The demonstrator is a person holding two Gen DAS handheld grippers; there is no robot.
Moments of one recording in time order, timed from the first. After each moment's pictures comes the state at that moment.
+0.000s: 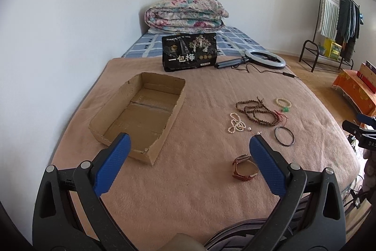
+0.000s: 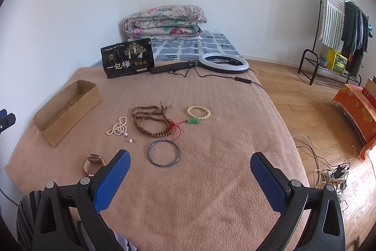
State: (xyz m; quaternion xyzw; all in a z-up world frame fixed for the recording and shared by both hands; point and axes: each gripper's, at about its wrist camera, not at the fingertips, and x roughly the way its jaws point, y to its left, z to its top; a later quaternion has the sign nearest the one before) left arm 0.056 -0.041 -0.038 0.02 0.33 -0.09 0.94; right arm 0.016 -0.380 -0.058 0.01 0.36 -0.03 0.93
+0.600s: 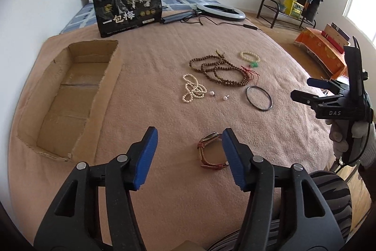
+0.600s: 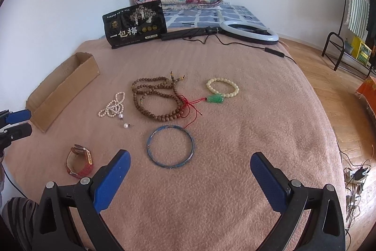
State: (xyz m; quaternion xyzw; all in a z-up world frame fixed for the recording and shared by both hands) left arm 0.121 -0.096 -0.110 0.05 0.44 -0.25 0.86; right arm 0.092 -0.374 -0.134 0.00 0.43 0.02 0.90
